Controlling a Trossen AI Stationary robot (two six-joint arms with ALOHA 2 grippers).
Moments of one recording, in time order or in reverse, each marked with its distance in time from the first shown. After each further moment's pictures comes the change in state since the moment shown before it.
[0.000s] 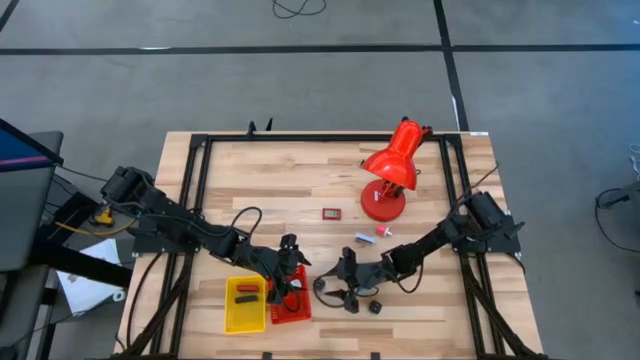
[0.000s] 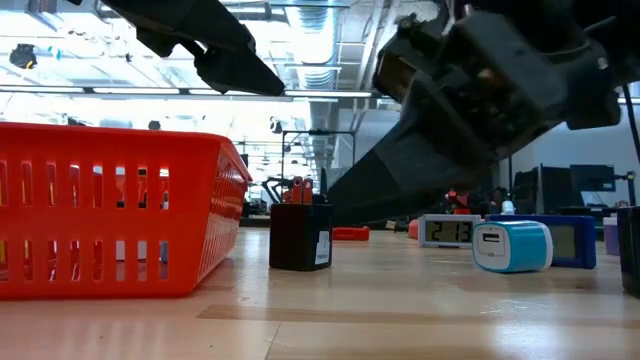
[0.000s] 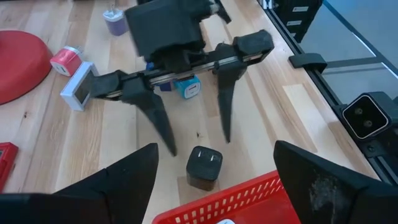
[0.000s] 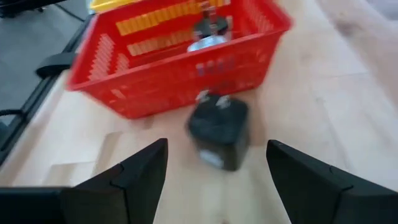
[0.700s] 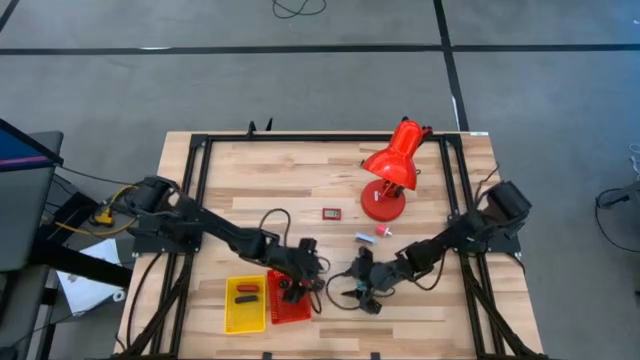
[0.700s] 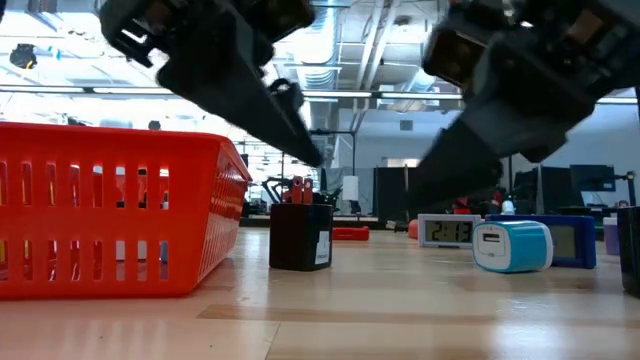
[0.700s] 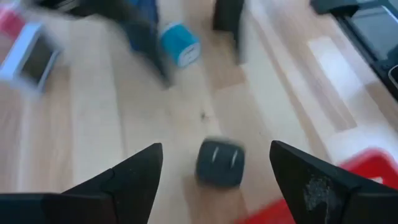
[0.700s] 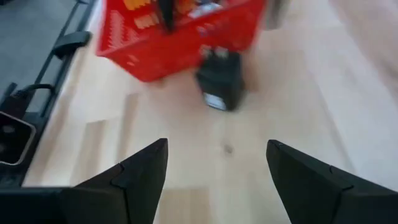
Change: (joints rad) left arm 0.091 0.252 0.180 -0.104 0.167 0.112; right arm 0.050 -0.205 -0.094 -0.228 0.013 0.127
